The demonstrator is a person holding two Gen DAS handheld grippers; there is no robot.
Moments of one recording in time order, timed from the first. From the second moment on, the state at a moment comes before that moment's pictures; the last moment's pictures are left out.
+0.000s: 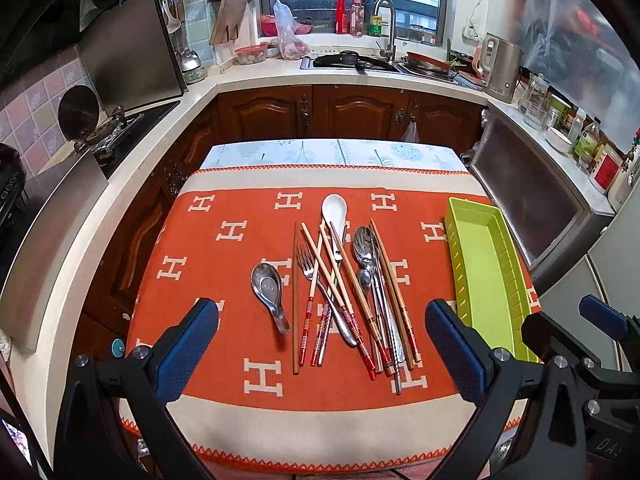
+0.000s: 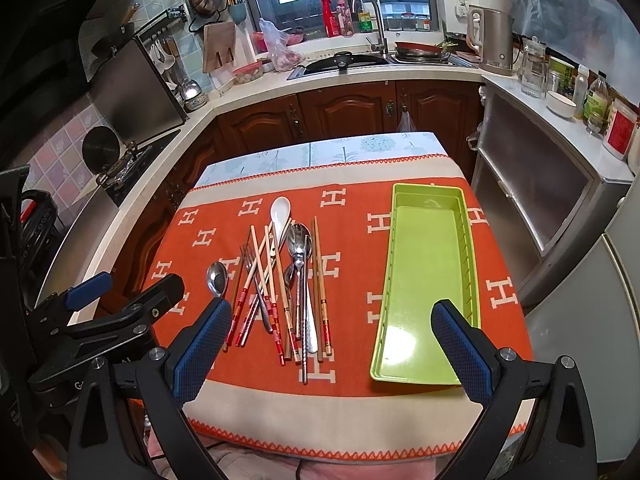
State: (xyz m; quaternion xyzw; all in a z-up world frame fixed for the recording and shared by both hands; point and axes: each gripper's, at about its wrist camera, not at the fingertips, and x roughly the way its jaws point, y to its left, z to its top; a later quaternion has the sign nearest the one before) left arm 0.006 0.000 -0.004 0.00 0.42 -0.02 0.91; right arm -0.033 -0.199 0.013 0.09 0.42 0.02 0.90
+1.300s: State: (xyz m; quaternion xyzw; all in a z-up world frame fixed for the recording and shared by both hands) left arm 0.015 0.018 -0.005 -0.02 0.42 -0.04 0.91; right arm -0.008 -0.190 -0.003 0.11 0.44 0.05 0.89
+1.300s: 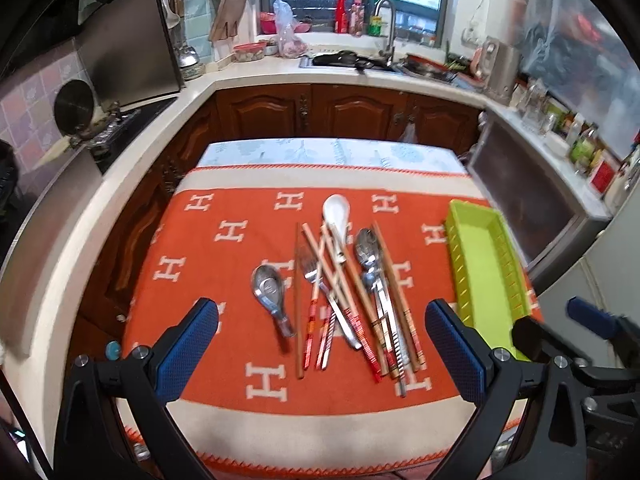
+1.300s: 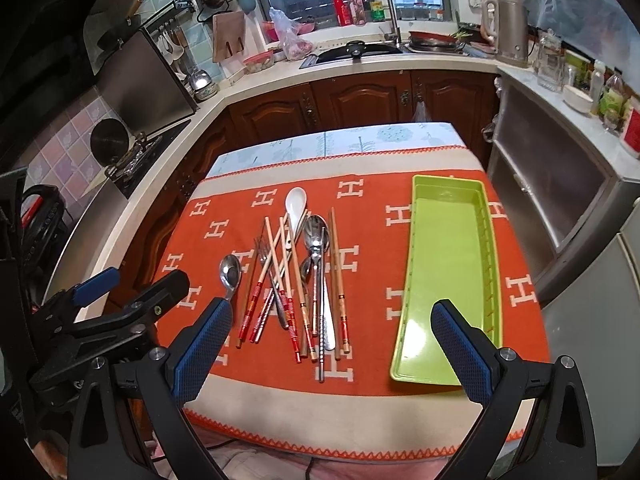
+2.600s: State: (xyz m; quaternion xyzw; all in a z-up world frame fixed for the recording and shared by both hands) left arm 0.163 0.122 -0.194 -0.11 0.59 -0.04 0.79; right arm 0.181 -0.095 -0.170 0.09 0.59 0.15 0.79
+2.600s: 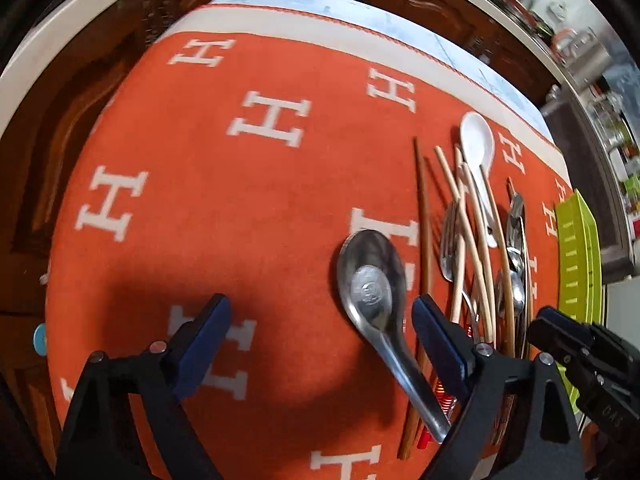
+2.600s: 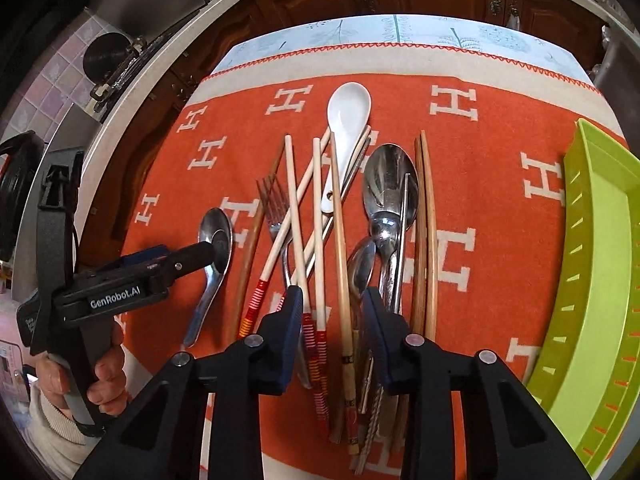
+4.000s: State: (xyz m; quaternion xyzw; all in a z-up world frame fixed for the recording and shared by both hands) left arm 0.135 0.101 -0.149 -0.14 0.52 -0.14 0.83; right arm 0.191 -0.119 -0.156 0.14 0.55 0.18 0.81
